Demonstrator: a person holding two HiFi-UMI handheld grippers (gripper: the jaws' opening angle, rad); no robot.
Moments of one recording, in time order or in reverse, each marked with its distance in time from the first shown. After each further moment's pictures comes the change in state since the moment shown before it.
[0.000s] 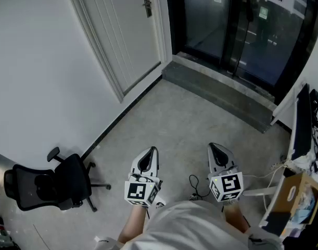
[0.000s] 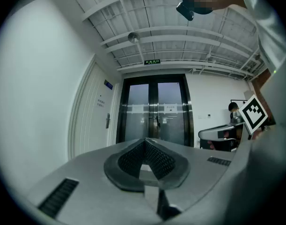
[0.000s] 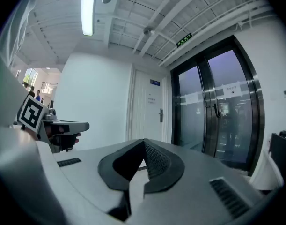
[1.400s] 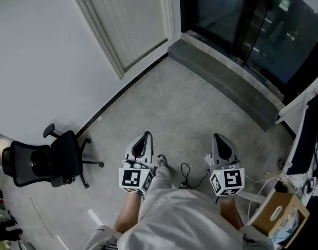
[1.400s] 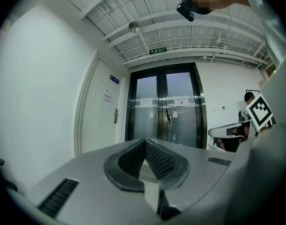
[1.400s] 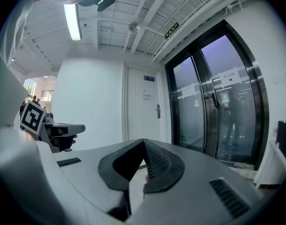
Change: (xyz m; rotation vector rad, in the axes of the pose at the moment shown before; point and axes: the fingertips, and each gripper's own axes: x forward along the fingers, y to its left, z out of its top) left arm 0.109 -0.025 -0.031 0.016 0.031 0.140; right arm 0.049 -0.128 -0.034 0.069 0.009 0.029
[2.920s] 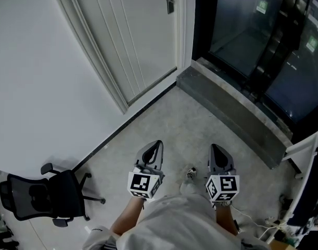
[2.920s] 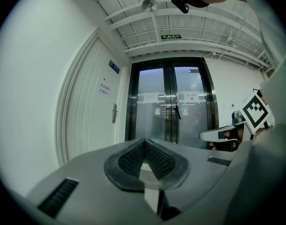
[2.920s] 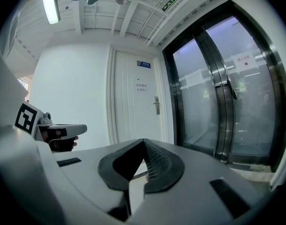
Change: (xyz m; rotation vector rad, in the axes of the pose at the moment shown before) left arm 0.320 0.192 0.012 0.002 0.030 -0.084; right arm 0.380 -0.037 0.034 0.050 0.060 -0.037
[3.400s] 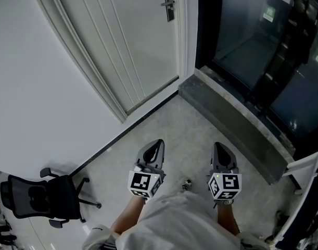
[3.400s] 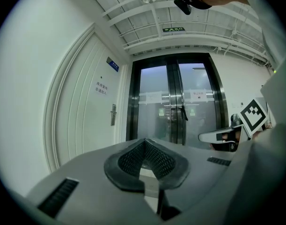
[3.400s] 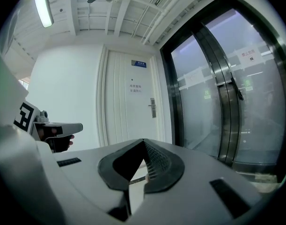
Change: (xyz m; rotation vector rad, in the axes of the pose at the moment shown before) left arm 0.137 -0.013 0.018 0.003 0.004 0.044; right arm 0.098 -0.116 0.040 -0.007 -0.026 0.030
